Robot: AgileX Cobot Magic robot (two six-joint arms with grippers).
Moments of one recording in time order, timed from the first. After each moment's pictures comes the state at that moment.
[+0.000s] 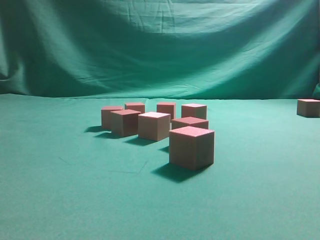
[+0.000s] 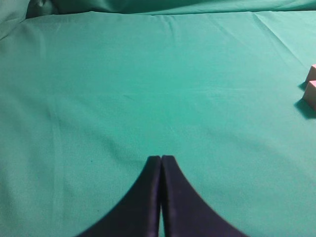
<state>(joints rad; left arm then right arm) -0.01 -0.01 0.02 0.02 0.35 0.01 0.85 1.54 -1.37 0.23 1.17 -0.38</state>
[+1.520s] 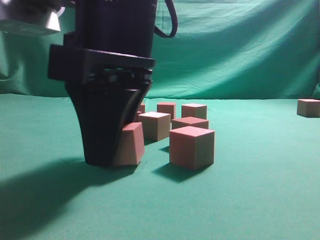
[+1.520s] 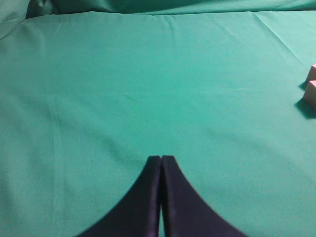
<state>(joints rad) -0.01 -0.01 0.02 0.02 0.35 0.01 1.02 1.99 -1.36 0.03 0.89 -0.54</state>
